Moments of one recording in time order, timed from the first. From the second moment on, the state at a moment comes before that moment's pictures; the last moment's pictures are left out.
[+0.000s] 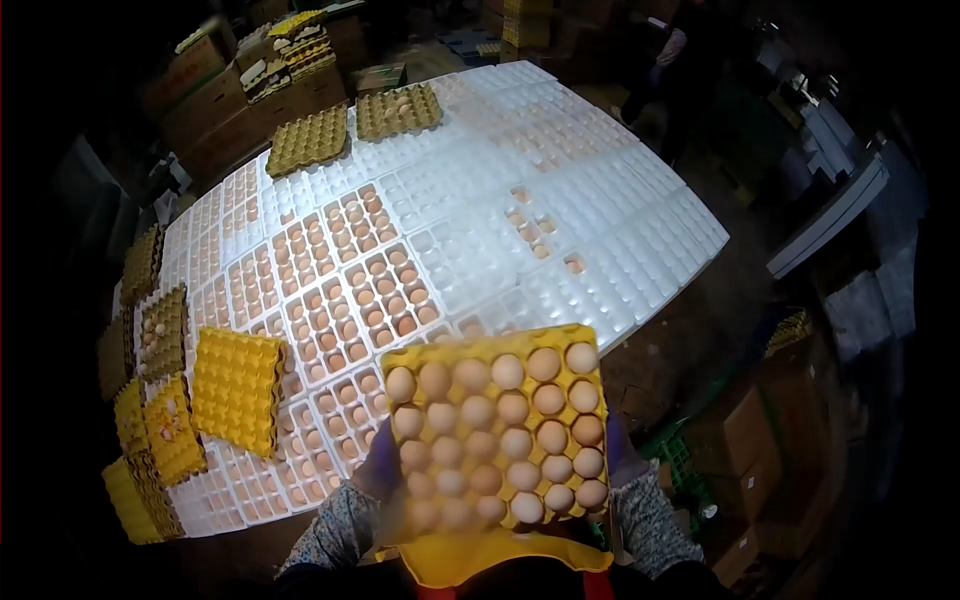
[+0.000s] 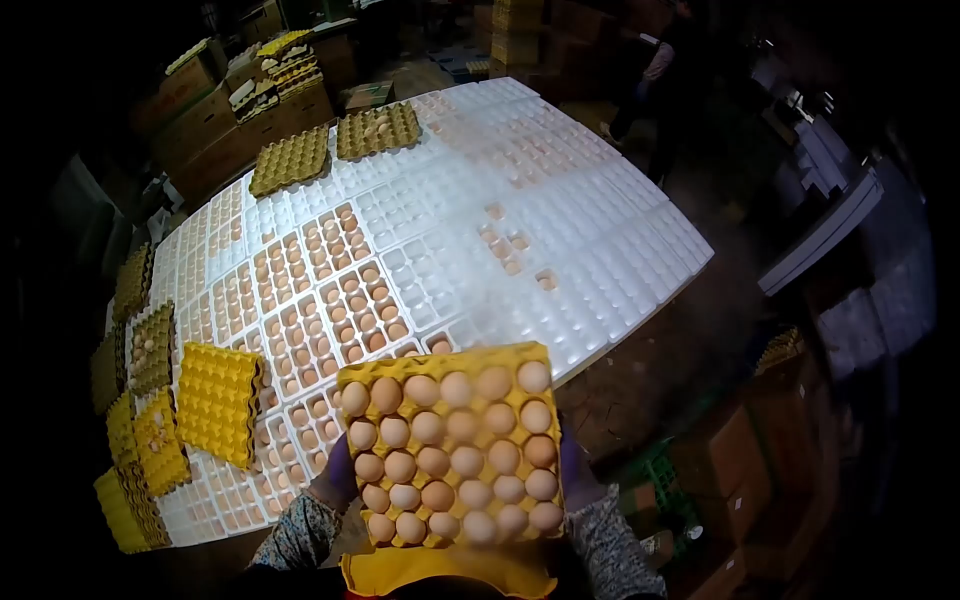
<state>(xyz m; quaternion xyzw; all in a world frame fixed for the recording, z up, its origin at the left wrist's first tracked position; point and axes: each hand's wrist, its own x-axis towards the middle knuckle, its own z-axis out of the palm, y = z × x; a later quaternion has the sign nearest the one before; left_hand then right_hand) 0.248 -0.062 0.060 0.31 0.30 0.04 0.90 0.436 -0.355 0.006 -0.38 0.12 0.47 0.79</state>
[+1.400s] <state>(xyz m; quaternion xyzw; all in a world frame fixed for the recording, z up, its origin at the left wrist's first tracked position) 0.332 -0.006 0.043 0.87 0.39 0.08 0.29 0.533 -0.115 -0.013 -0.64 -0.66 0.17 0.34</state>
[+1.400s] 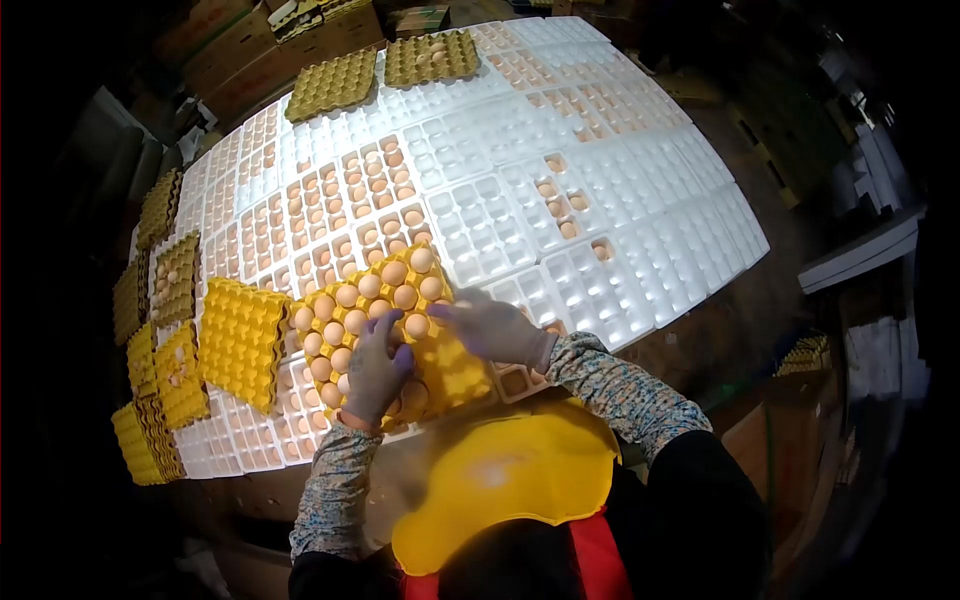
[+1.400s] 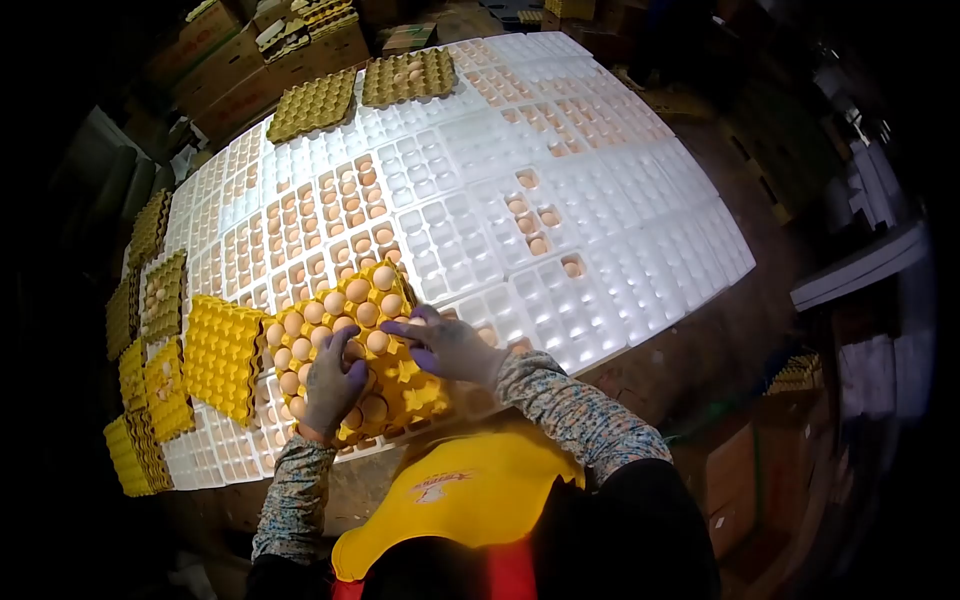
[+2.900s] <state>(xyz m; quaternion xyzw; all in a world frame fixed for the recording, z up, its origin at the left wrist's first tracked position) 0.563 0.026 -0.089 0.82 0.44 -0.03 0.37 0.686 -0.179 -0.100 -0.70 -0.60 0.29 0.27</state>
